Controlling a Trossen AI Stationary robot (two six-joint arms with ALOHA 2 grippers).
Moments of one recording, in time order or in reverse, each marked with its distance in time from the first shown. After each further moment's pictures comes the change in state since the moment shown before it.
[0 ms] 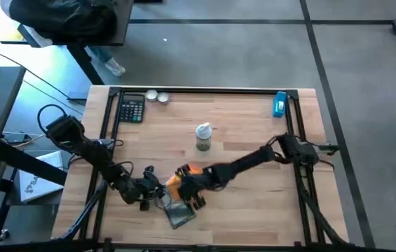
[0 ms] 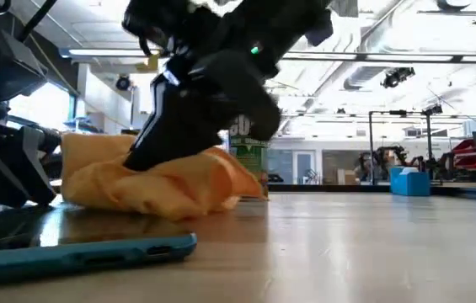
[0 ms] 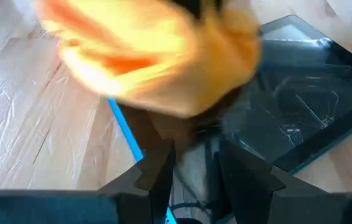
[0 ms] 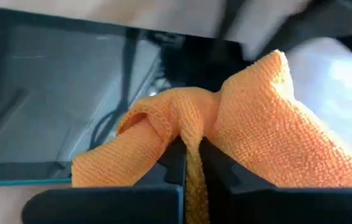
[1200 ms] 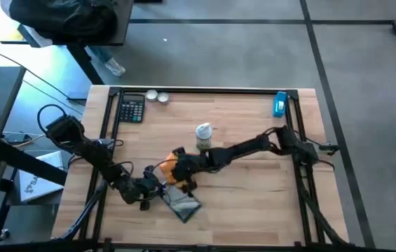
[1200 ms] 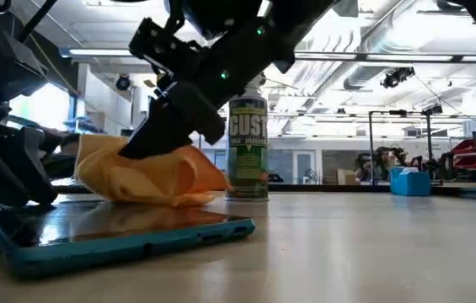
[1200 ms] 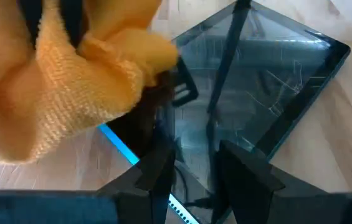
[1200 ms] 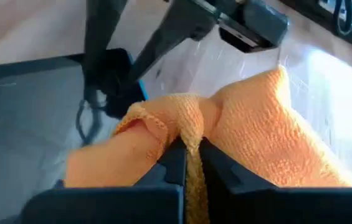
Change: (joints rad) left arm 0.000 0.000 0.001 -0.013 0.002 -0.004; right arm -0.100 0.006 0.000 0.070 -0.069 -0.053
